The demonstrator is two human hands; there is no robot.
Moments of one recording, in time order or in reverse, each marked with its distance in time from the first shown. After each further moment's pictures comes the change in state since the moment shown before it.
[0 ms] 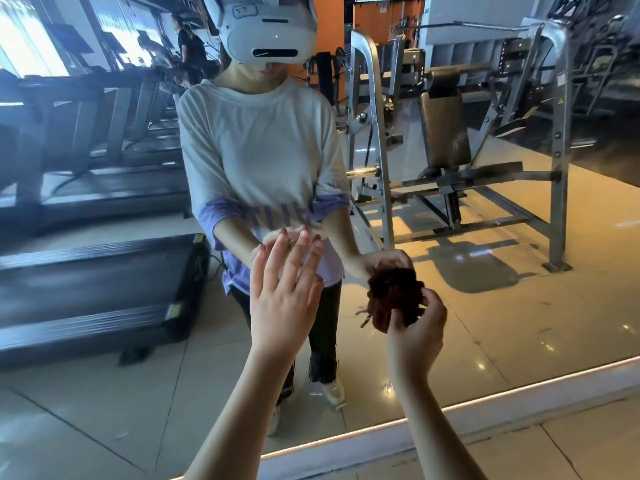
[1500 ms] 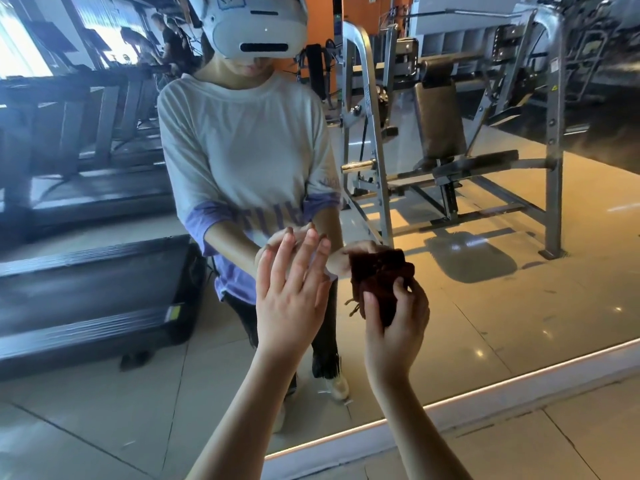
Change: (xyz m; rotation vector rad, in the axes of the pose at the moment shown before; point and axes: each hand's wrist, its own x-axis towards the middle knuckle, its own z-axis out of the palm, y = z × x) left_hand 0.004 -0.002 0.000 -0.002 -0.024 0.016; right_hand -0.029 -0.009 0.029 0.039 0.079 -0.350
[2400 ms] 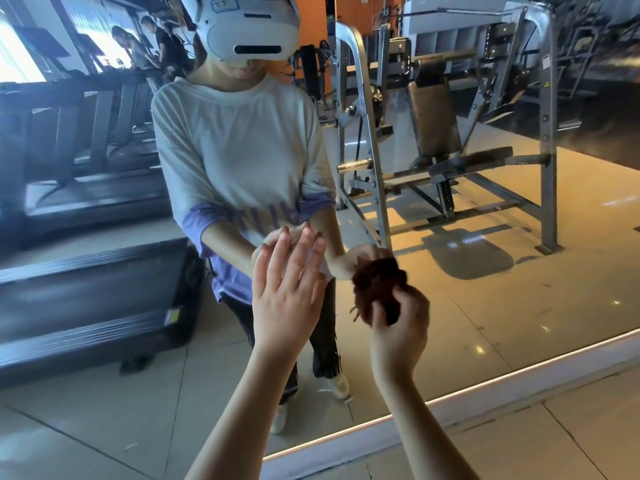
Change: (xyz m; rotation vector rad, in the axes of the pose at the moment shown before) left_hand -0.003 -0.005 0.000 0.005 0.013 0.036; right_hand -0.001 0.015 -0.004 -0.081 -0.019 0.118
